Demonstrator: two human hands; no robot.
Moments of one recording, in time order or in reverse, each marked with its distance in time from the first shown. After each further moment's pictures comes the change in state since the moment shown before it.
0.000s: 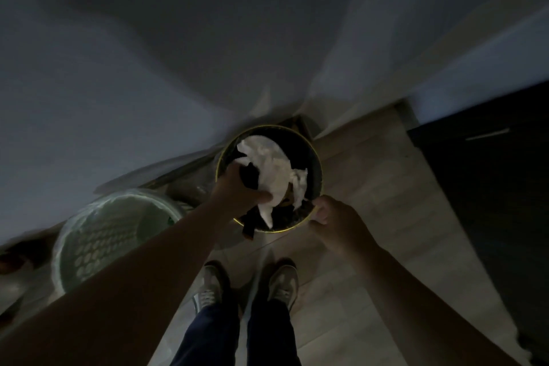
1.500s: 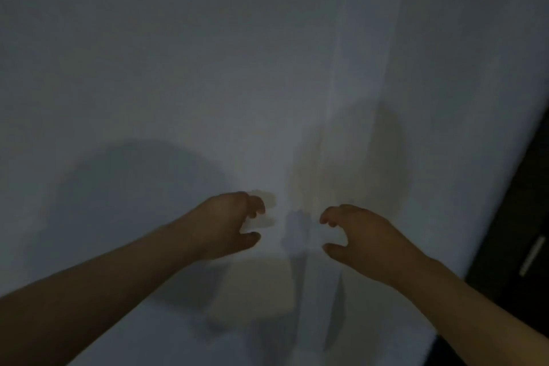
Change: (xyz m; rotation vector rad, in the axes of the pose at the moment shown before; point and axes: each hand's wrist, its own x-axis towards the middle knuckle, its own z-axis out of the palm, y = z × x) left_hand -0.603 0.431 -0.352 0.909 0.702 1.093; right_hand -0.477 -0.323 -0.522 -0.472 0.785 -0.661
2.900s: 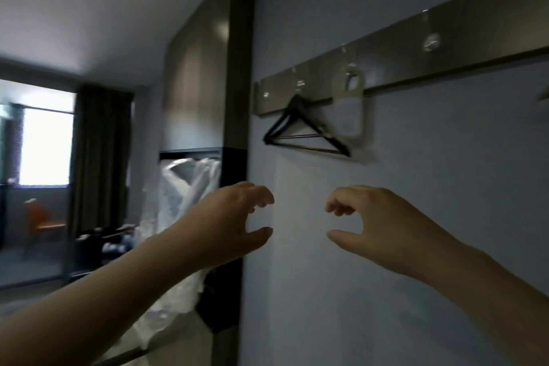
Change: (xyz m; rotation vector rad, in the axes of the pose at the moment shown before) left_hand -0.521 0.160 -0.322 0.734 0.460 -1.139; right_hand -0.125 -0.494 -0.173 0.507 0.256 -1.394
